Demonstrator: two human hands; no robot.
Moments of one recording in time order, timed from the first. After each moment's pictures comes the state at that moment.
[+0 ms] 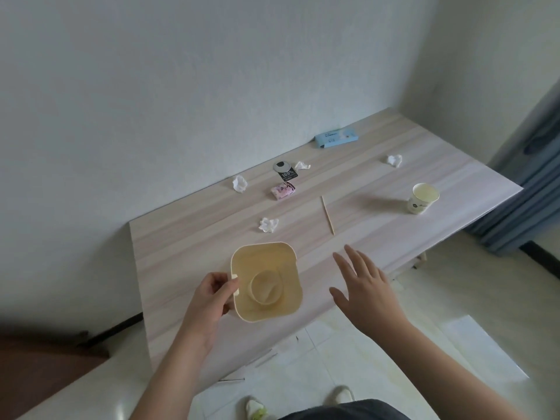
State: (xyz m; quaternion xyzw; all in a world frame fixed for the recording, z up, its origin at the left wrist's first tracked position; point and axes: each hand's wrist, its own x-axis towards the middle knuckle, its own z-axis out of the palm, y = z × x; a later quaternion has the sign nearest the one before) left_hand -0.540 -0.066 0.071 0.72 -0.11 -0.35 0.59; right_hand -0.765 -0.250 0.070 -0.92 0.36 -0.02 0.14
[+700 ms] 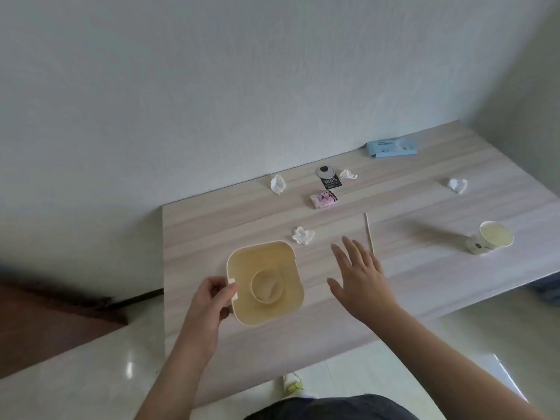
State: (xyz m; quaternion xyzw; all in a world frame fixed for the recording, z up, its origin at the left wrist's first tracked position) left_hand -0.487 -0.054 0.069 0.70 -0.01 -0.30 0.65; right_hand -0.641 -0.295 0.054 -0.95 0.27 0.01 0.12
